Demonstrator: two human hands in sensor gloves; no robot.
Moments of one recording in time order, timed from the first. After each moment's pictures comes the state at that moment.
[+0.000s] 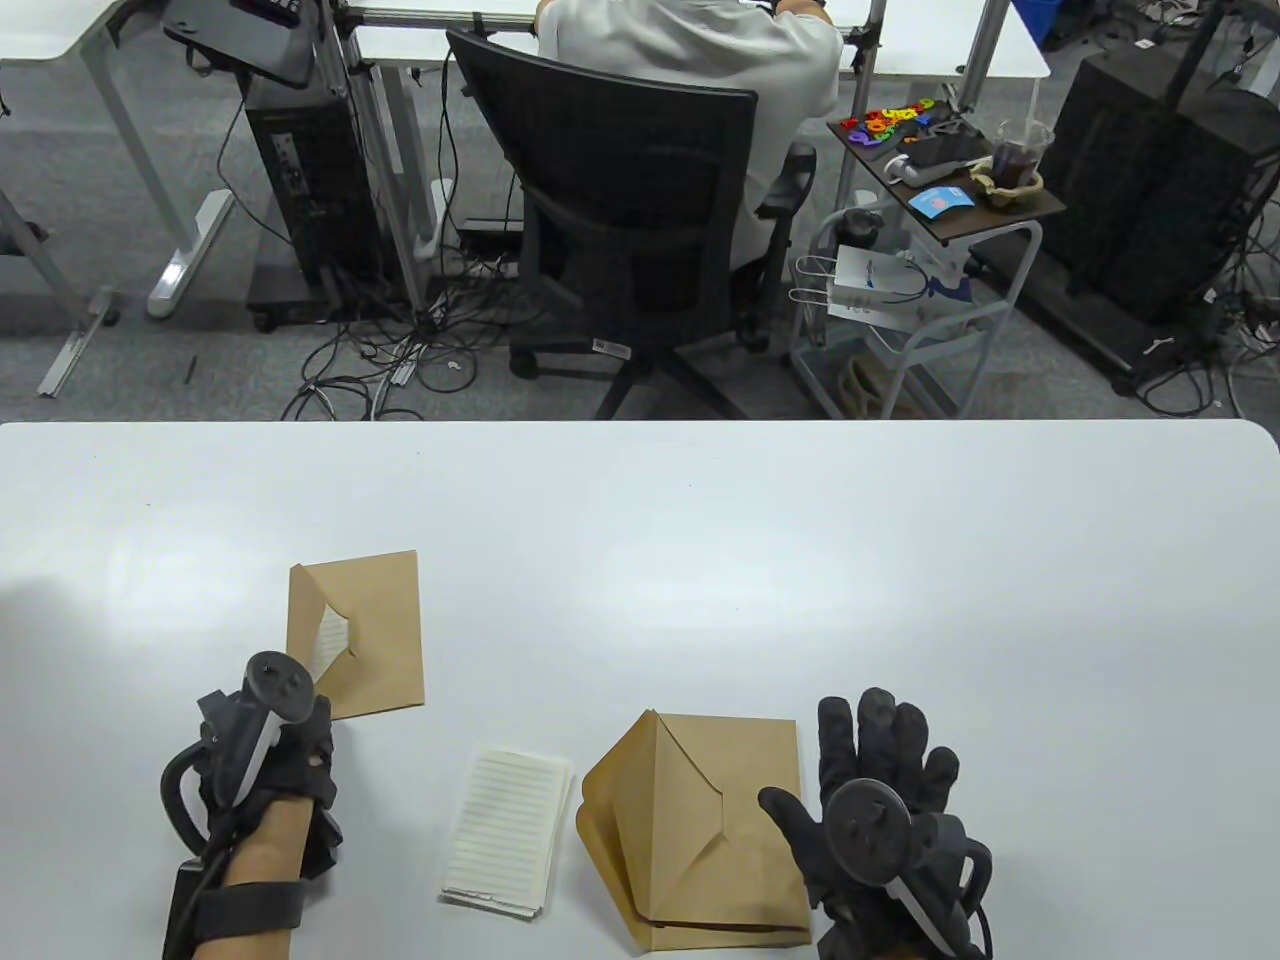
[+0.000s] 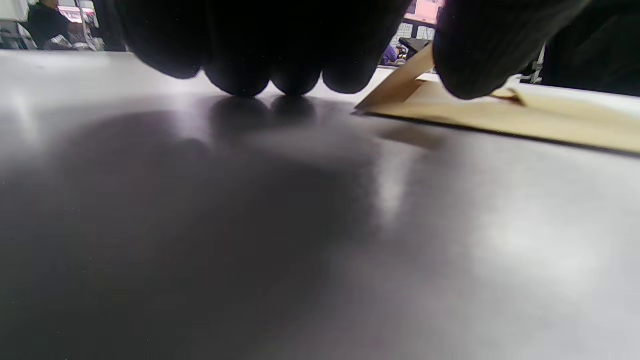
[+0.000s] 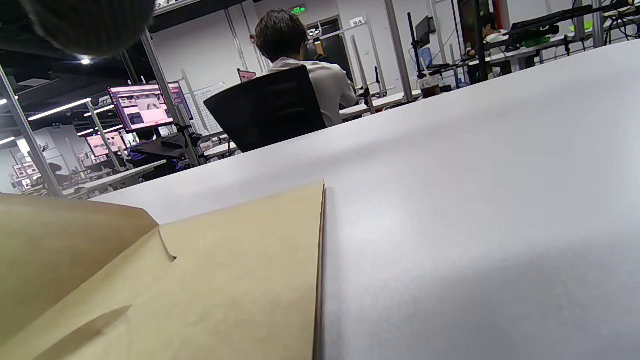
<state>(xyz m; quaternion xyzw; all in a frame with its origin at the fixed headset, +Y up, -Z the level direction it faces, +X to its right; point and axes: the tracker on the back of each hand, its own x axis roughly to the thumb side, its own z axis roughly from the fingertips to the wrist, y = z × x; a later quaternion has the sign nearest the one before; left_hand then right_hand) -0.349 -0.768 -0.321 -0.09 0.30 0.05 0.95 0.170 -0.724 -0.225 -0.04 -0.04 0.99 0.16</state>
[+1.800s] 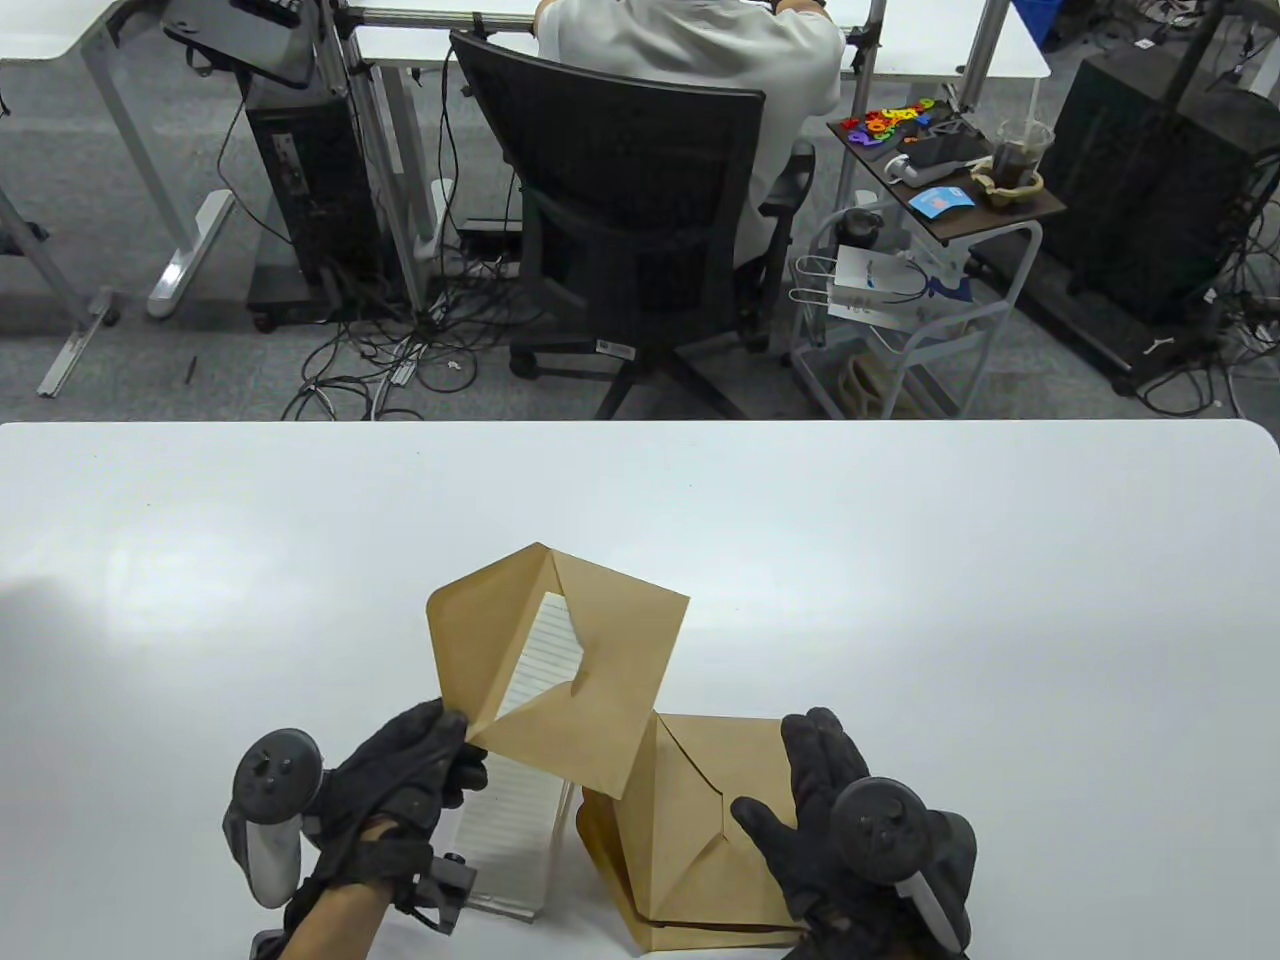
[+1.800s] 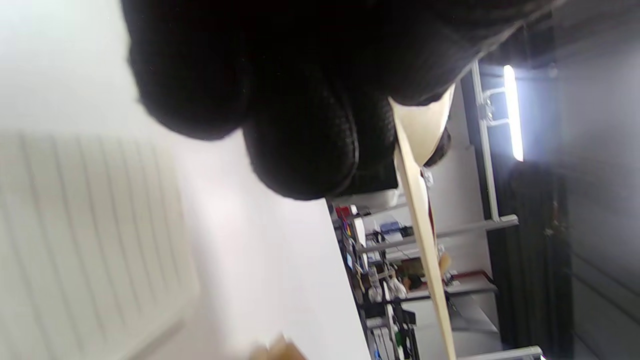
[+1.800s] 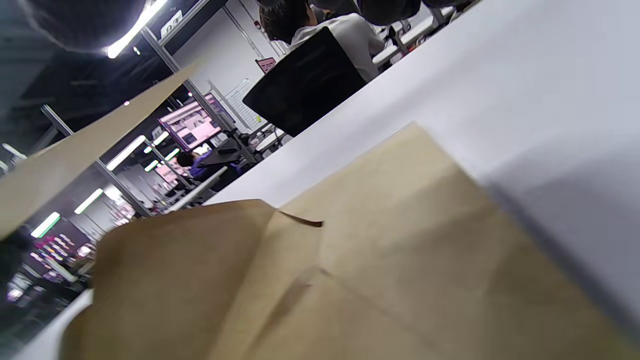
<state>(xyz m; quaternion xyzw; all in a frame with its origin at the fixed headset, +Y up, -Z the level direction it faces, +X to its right) -0.250 -0.748 -0.256 -0.04 0.02 0.61 0.79 0.163 -0.735 -0.228 0.01 0.02 0.94 0.35</state>
